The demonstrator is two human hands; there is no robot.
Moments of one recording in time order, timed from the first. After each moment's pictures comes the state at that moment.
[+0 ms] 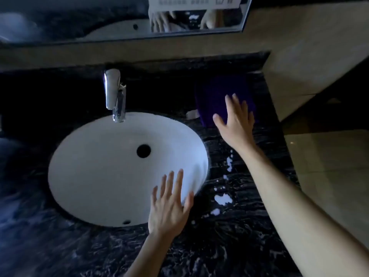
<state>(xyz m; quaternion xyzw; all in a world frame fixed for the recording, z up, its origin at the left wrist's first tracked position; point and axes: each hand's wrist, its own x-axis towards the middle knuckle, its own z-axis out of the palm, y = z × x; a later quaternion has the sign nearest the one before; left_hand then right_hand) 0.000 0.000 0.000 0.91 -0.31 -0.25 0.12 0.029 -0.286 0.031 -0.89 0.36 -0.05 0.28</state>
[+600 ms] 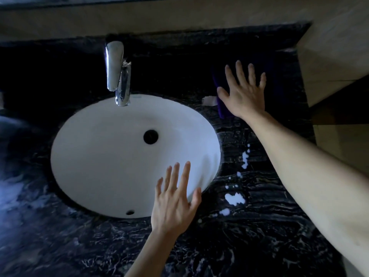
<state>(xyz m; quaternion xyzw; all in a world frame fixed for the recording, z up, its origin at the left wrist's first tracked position) 0.000 0.000 -0.009 0.92 -0.30 -0.23 0.11 0.100 -0.331 -0.013 -0.96 0.27 0.04 0.07</state>
